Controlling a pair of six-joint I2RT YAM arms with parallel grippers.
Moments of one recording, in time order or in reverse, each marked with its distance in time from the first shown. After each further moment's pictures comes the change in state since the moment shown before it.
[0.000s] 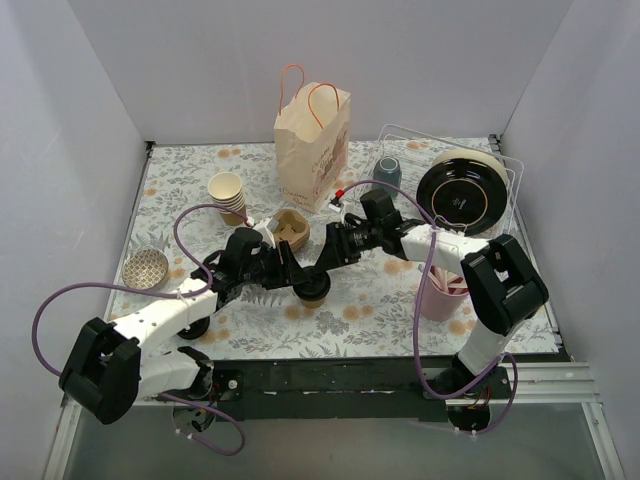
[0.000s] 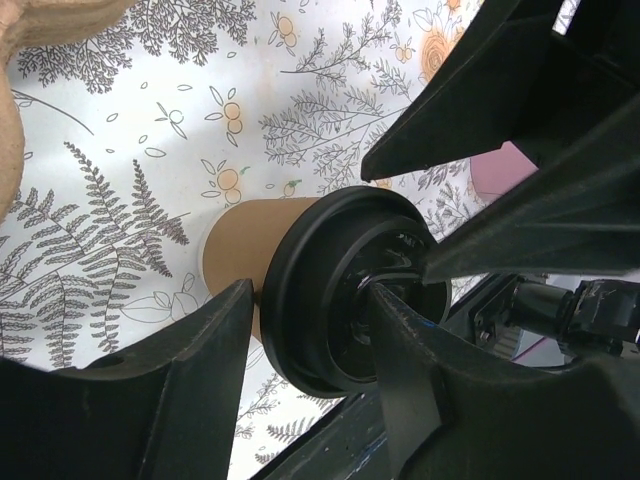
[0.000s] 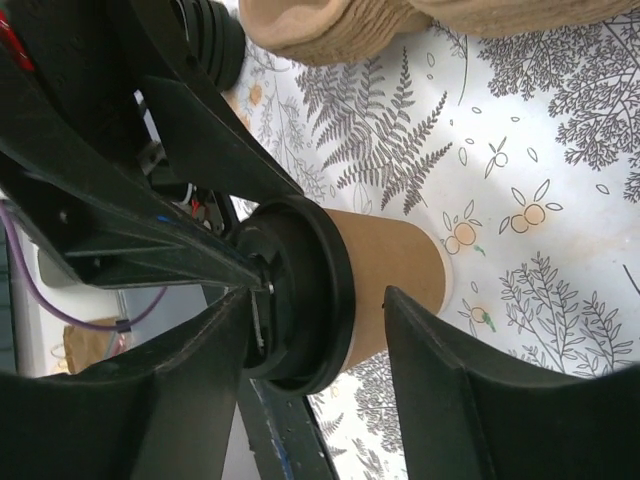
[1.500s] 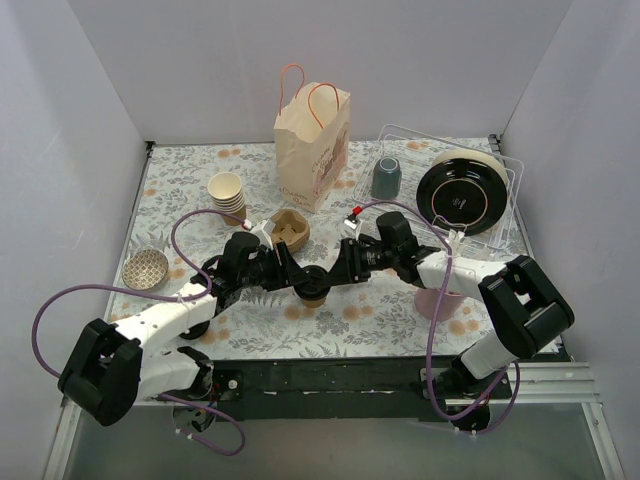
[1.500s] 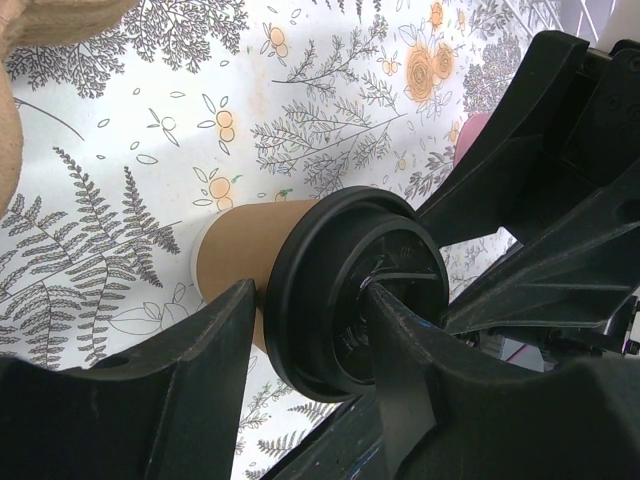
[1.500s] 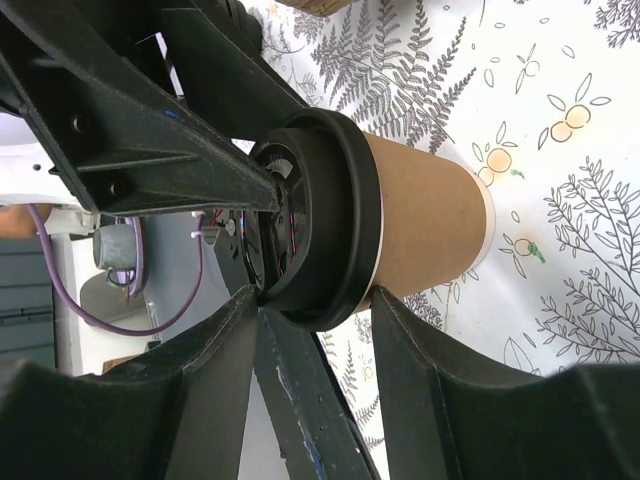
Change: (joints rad) left arm 0.002 -0.005 -0.064 0.110 0.011 -0.054; right arm 0.014 -0.175 -0.286 0.234 0.060 0.196
